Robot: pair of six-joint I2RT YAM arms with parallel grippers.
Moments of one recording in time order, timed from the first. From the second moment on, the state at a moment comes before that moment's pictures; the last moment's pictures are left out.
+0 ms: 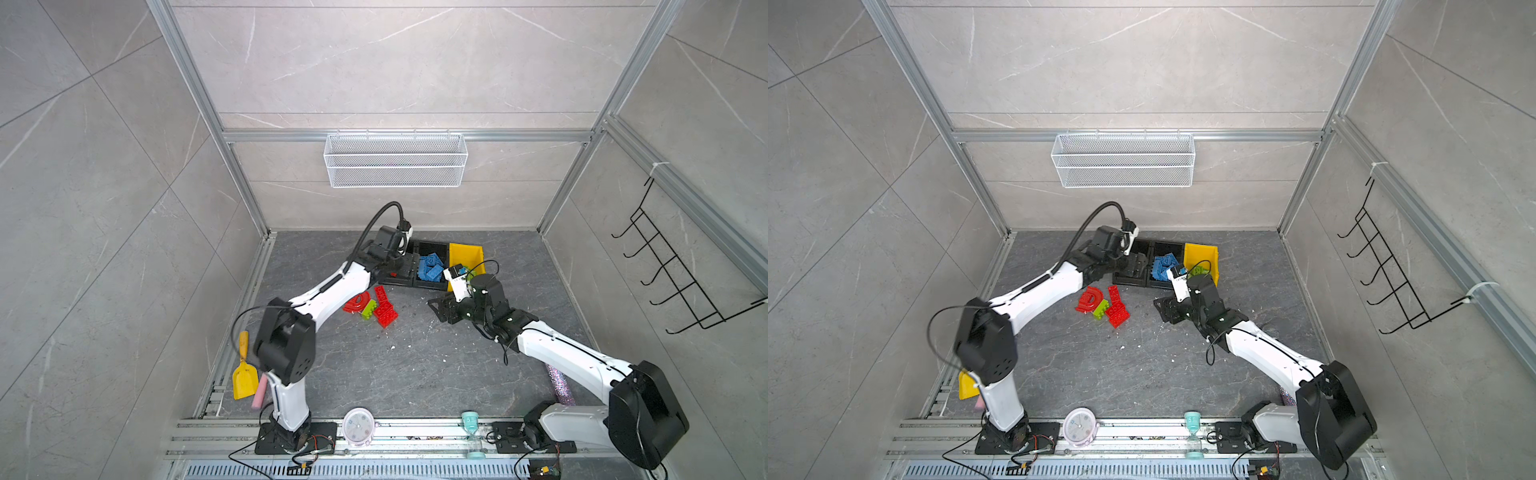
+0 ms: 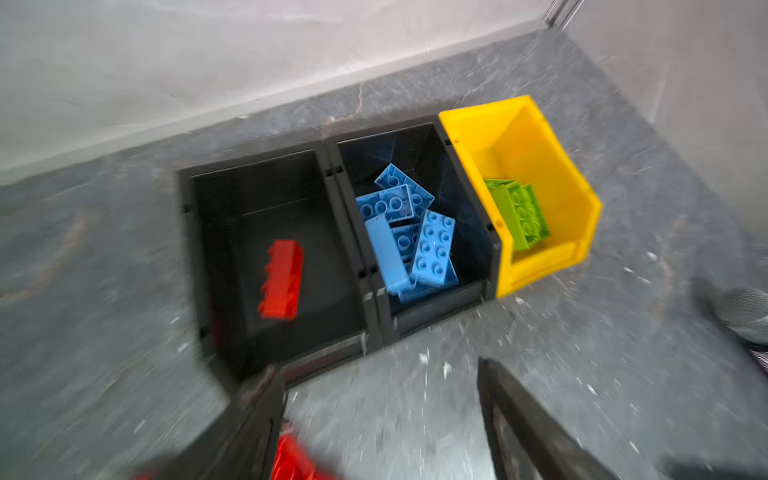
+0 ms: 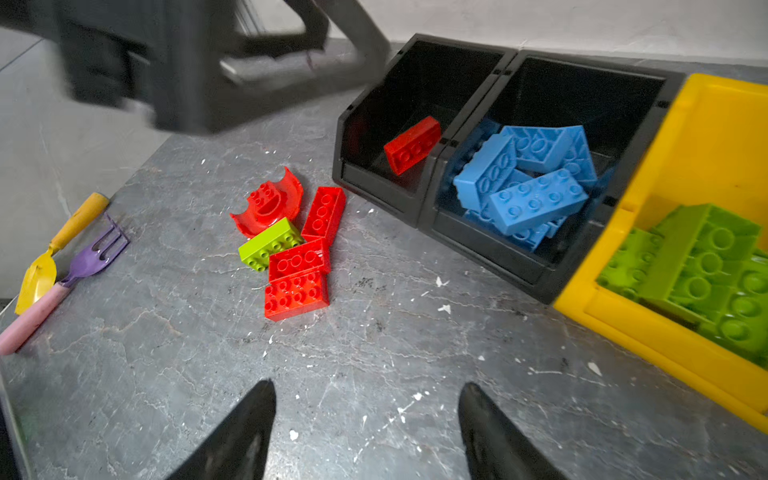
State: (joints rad) left arm -0.59 1.72 1.44 -0.34 0.03 -0.16; right arm 0.55 1.33 0.79 -0.05 -0.18 0.18
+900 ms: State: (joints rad) left arm -0.26 1.02 0.48 -0.03 -0.16 -0.27; right arm 0.69 1.81 1.15 -0.12 -0.16 0.15
